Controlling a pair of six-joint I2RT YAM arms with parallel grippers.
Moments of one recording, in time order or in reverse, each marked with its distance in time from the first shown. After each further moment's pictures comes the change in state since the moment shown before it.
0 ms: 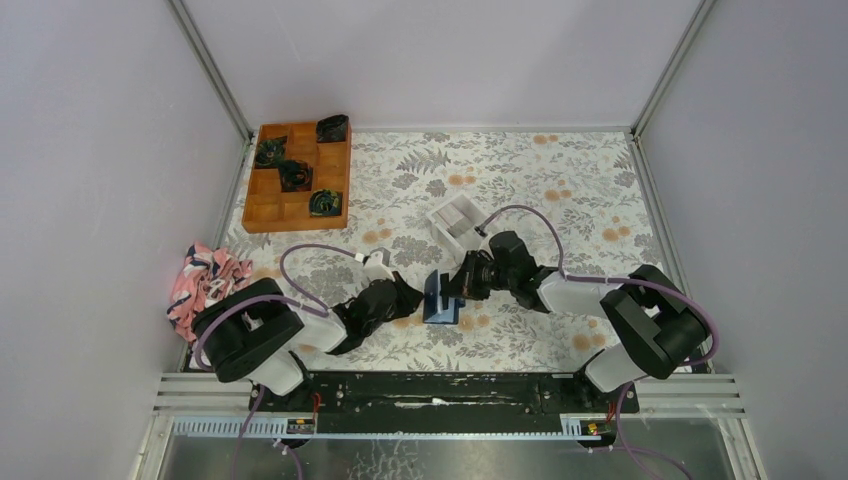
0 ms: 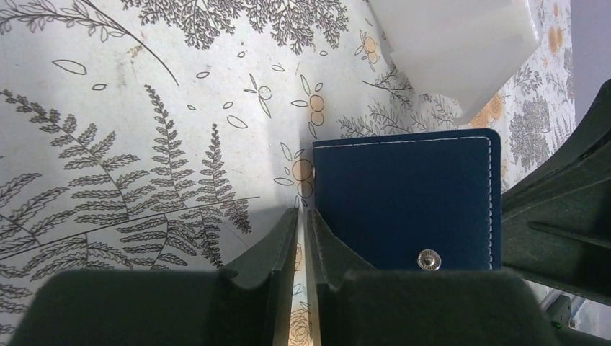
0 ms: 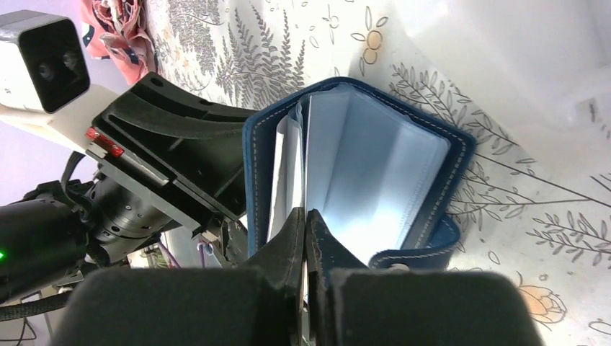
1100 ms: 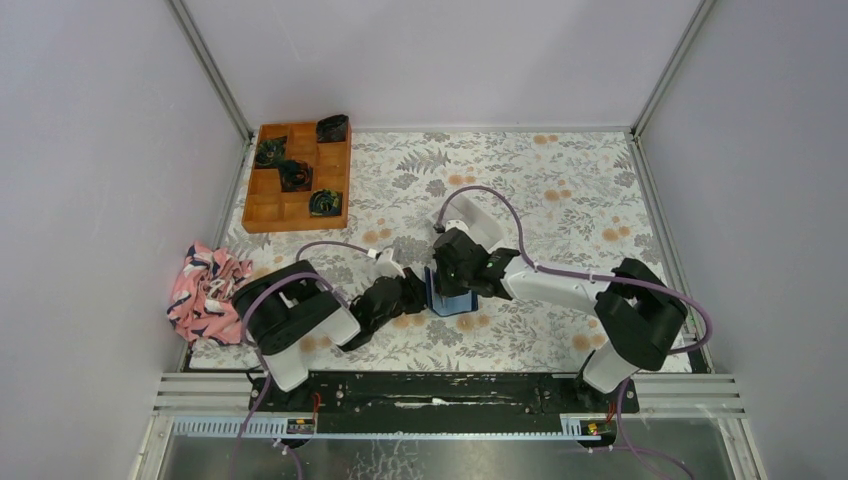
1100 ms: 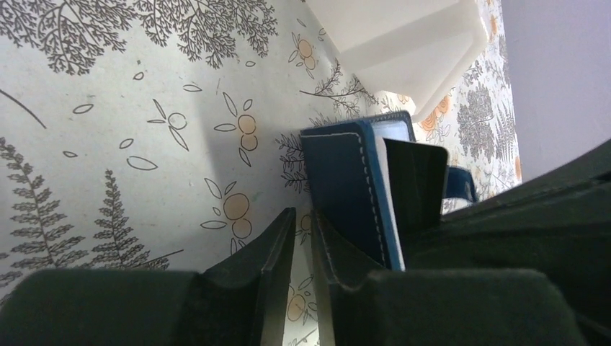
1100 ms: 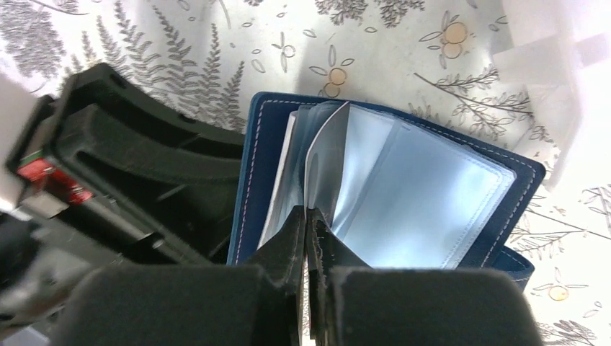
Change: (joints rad) left arm 0.021 0.247 0.040 0.332 0.124 -0.005; right arm 0.259 0.082 0.383 -0.558 0.516 -0.275
